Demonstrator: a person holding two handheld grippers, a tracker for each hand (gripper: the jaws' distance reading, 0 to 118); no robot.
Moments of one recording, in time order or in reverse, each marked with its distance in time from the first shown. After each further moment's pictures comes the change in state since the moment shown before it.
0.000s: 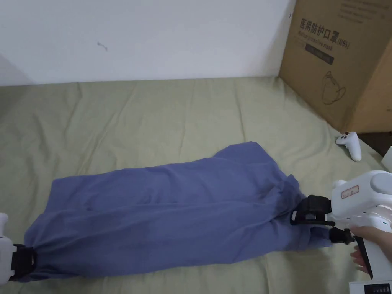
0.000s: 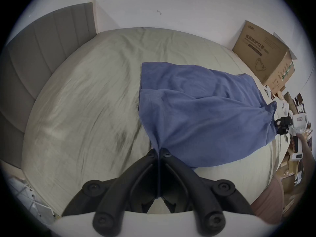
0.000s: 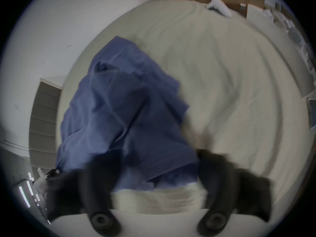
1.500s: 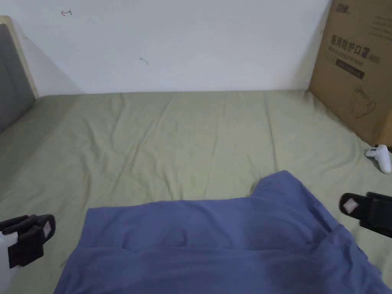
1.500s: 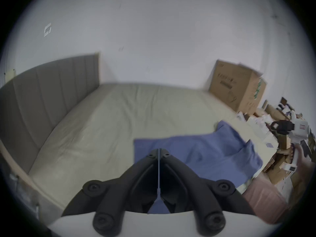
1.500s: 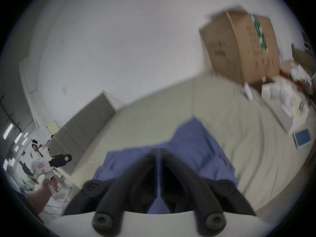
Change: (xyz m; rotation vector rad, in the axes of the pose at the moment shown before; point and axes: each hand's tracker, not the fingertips) left arm -0.009 -0.071 0.166 0.523 -0.108 -0.077; right arm -0.083 -0.169 0.170 0.673 0.341 0.363
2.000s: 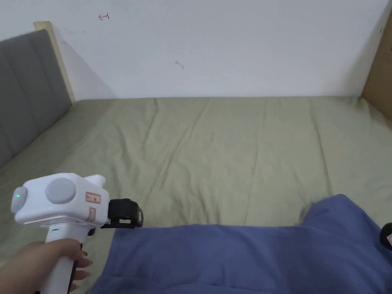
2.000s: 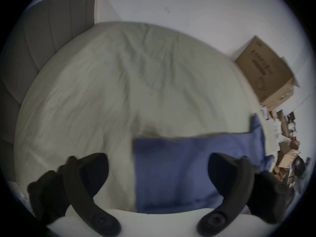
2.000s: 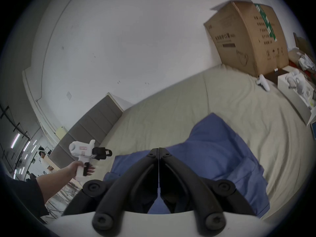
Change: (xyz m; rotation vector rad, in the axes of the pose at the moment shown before) left arm -0.080 0.027 -0.285 -0.604 0.050 0.205; right arm 0.004 -0.004 -0.075 -0.103 0.027 -0.103
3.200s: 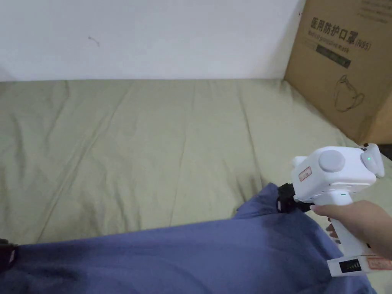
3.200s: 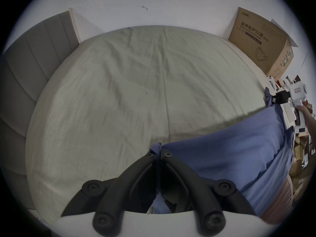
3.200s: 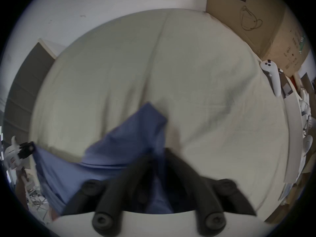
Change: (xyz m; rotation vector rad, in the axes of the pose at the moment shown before) left arm 0.020 -0.016 -0.015 0.054 0.065 -0.248; right arm 0.144 0.093 -0.249 -0.592 -0.463 0.138
